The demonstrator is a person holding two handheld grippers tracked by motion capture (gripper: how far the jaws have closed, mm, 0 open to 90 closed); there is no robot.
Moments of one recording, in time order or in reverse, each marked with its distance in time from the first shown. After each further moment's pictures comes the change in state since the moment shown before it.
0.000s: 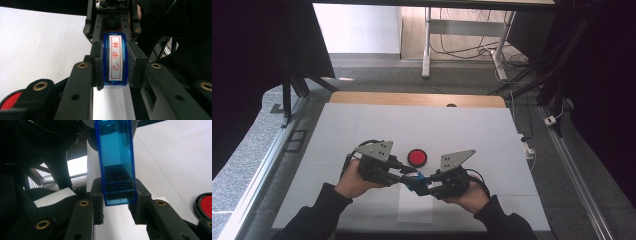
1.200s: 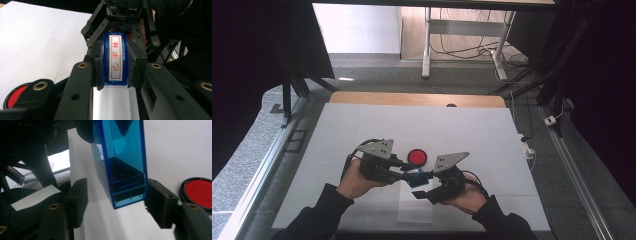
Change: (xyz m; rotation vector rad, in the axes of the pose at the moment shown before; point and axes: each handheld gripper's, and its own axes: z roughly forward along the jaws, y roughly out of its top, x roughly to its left) left arm 0.002 -0.002 0.003 0.001 0.062 -0.058; right arm 0.002 -0.001 0.011 0.075 -0.131 0.045
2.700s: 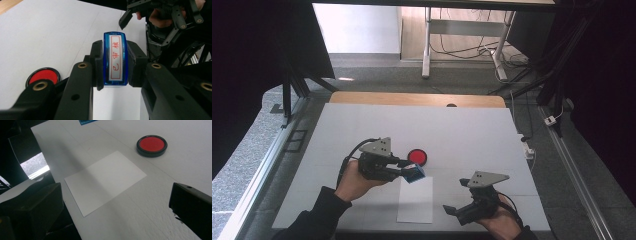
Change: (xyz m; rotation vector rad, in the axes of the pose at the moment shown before) left arm -0.002 0.000 -0.001 0.034 0.138 -0.078; right arm 0.028 -0.055 -0.062 -0.017 -0.290 0.176
